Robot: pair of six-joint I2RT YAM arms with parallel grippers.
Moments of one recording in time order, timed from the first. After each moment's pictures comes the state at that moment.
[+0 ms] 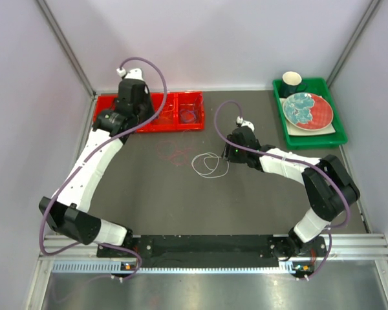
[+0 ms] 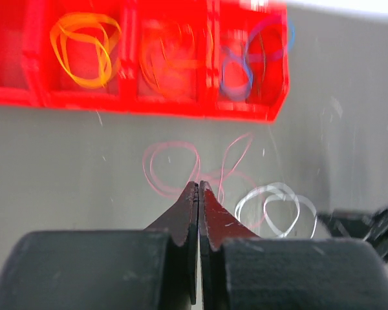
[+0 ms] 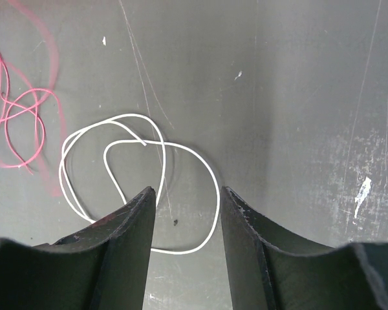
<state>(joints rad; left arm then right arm) -0.38 1.41 1.54 -0.72 -0.25 -0.41 0.58 1.63 0.92 -0.05 0.11 0.61</state>
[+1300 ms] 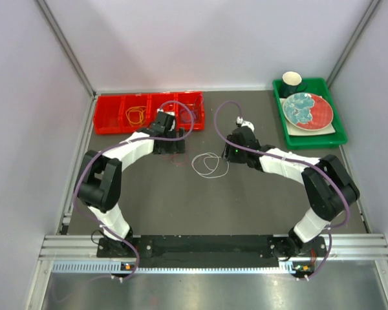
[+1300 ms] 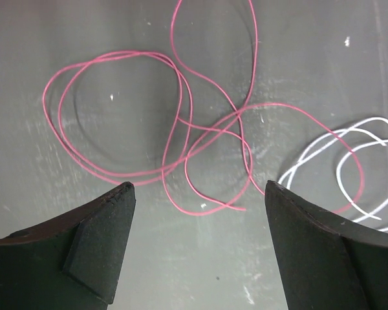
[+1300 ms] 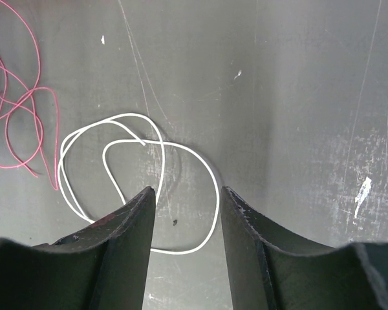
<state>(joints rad) -0.40 1.73 1.17 -0.40 -0.04 -0.39 0.58 1.63 0.92 -0.05 0.11 0.61</state>
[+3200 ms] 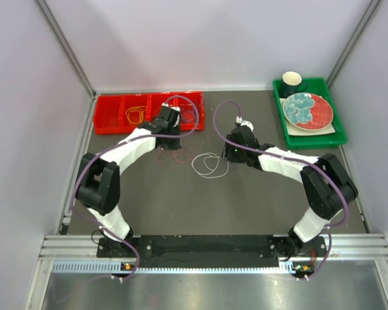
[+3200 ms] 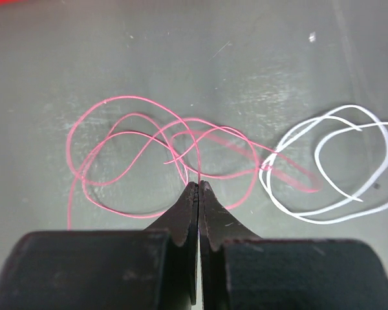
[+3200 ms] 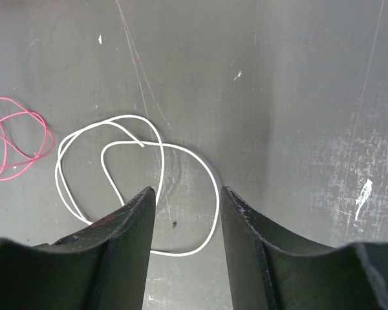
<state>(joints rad) -0.45 1.73 1.27 -0.51 -0.08 -0.34 0.58 1.65 0.94 -0.07 0.11 0.61</state>
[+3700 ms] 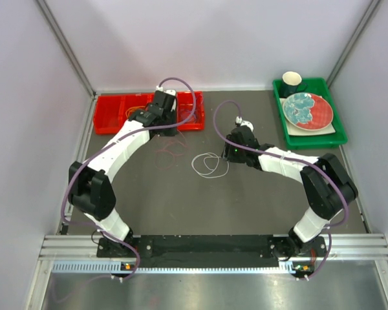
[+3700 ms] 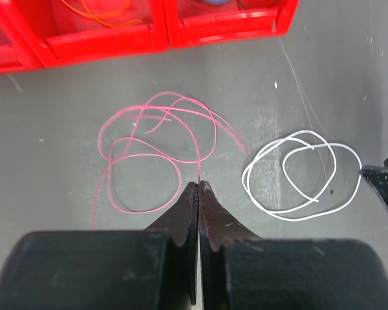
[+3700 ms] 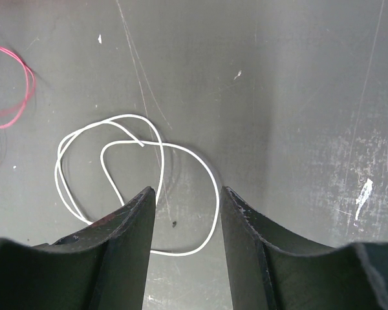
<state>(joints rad) -0.45 1.66 1.47 -0.67 -0.13 -0.34 0.58 1.65 0.94 -0.07 0.11 0.61</state>
